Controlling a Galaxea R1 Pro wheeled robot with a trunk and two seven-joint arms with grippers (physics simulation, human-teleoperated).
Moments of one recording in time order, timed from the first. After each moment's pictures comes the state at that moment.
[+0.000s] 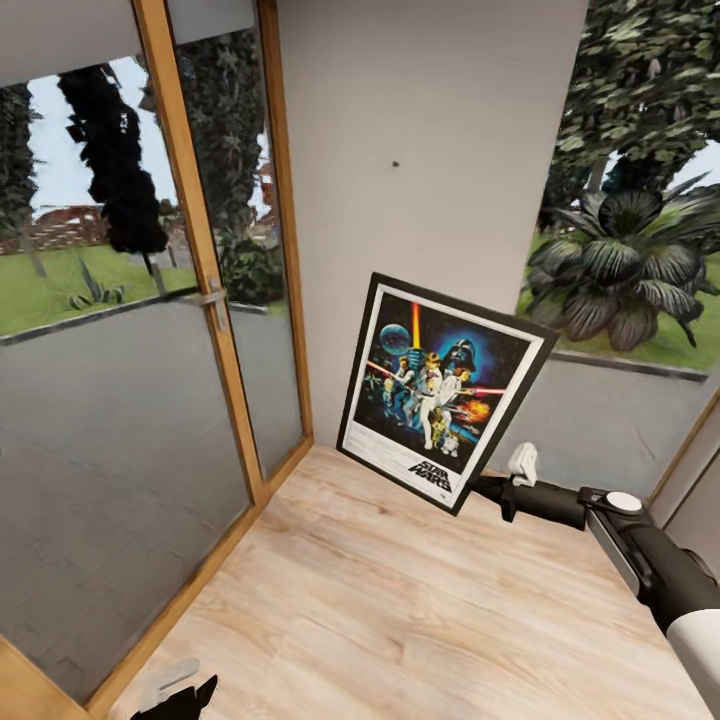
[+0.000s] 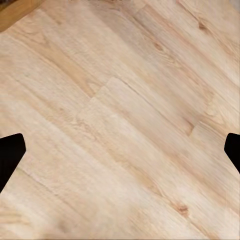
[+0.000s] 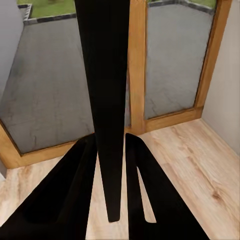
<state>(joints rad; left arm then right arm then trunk) -0.45 0.17 0.11 -0.03 0.34 -0.24 -0.35 -0.65 -0.38 0.12 -0.93 -0.20 0.09 1.03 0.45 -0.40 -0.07</state>
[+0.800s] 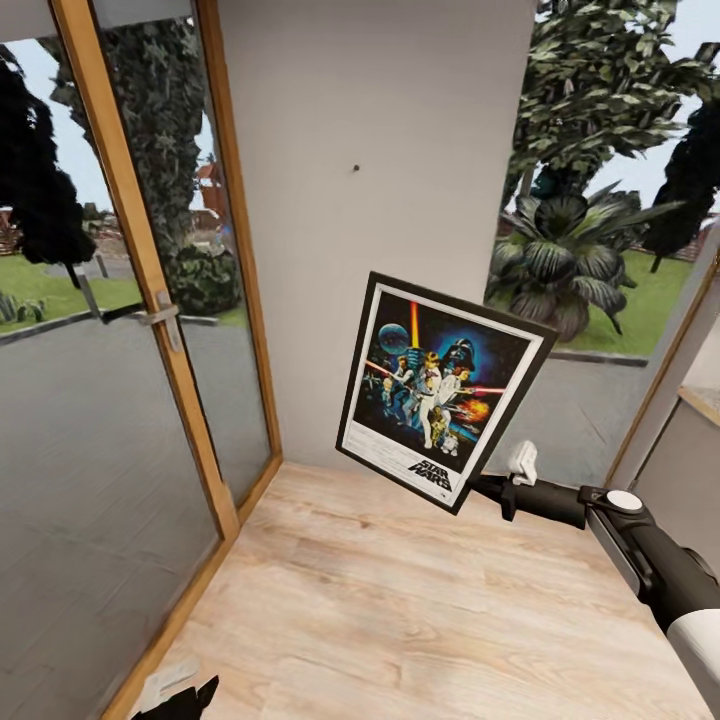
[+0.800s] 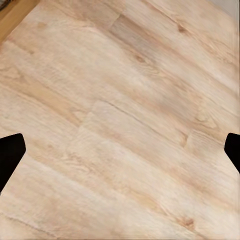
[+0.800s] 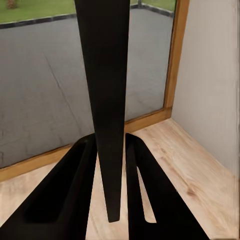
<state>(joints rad) -0.45 0.17 0.10 -0.03 0.34 -0.24 -0.35 -0.65 -0.38 0.12 -0.94 -0.19 0.09 1.03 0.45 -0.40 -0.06</state>
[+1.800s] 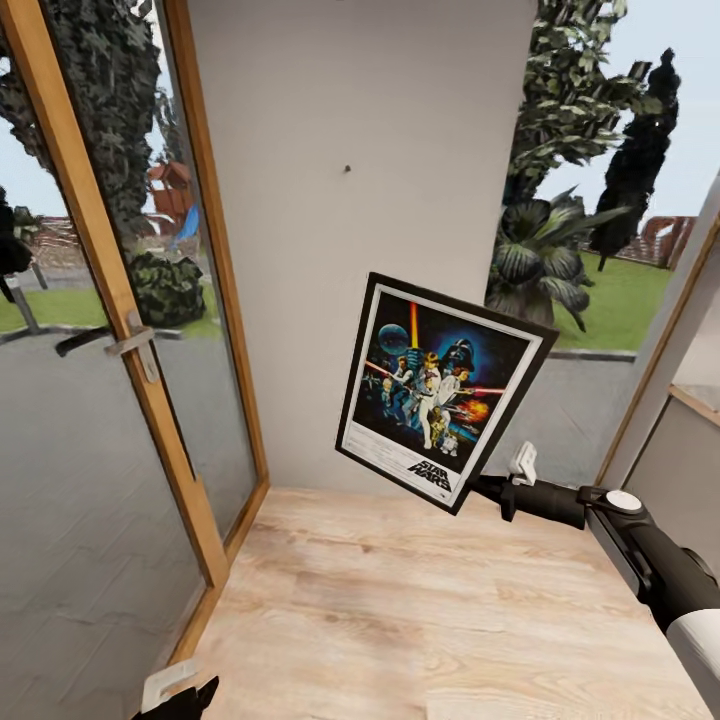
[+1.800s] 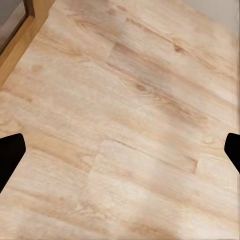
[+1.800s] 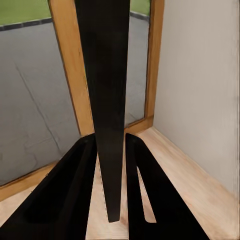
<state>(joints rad) -0.45 0.17 0.10 -0.03 0.34 -0.24 -0.35 -0.65 -0.38 0.12 -0.94 -0.19 0.09 1.03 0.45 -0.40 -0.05</state>
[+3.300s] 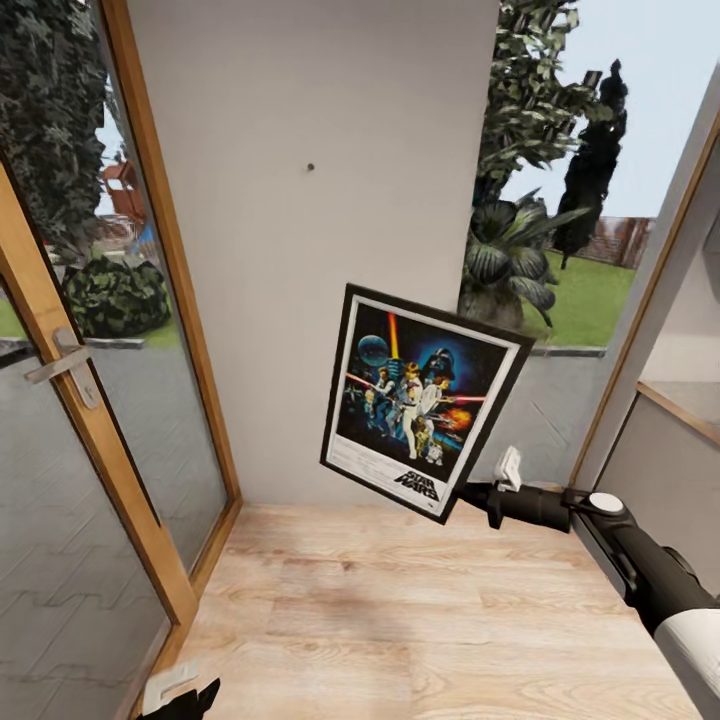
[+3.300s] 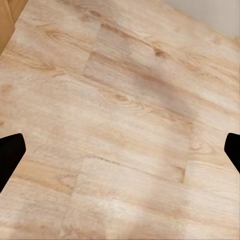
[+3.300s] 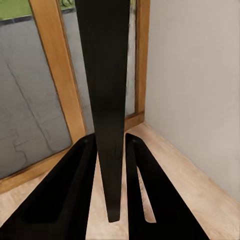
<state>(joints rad) -0.44 0.16 0.10 -0.03 0.34 -0.24 -0.35 -0.65 -0.36 0.19 -0.95 -0.19 0.09 1.03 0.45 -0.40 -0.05</state>
